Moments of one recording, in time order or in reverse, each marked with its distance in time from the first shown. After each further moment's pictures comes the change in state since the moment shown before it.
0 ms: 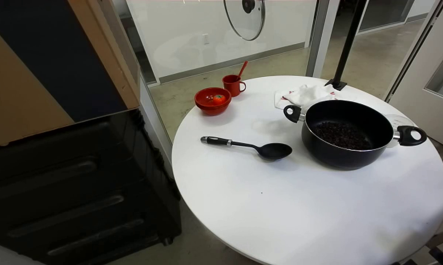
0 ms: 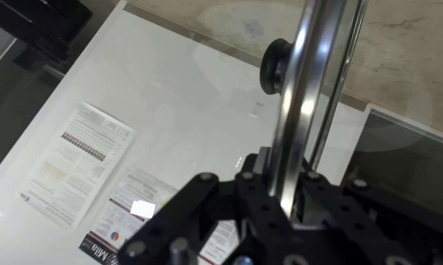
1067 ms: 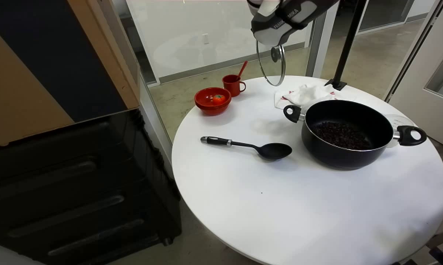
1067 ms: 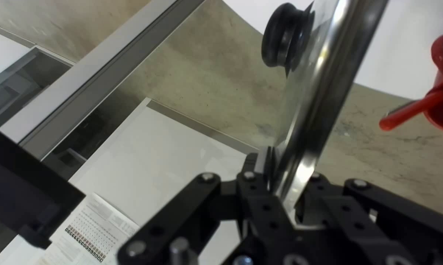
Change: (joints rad) arm -0.020 0.102 0.045 -0.089 -0.044 -0.140 0.062
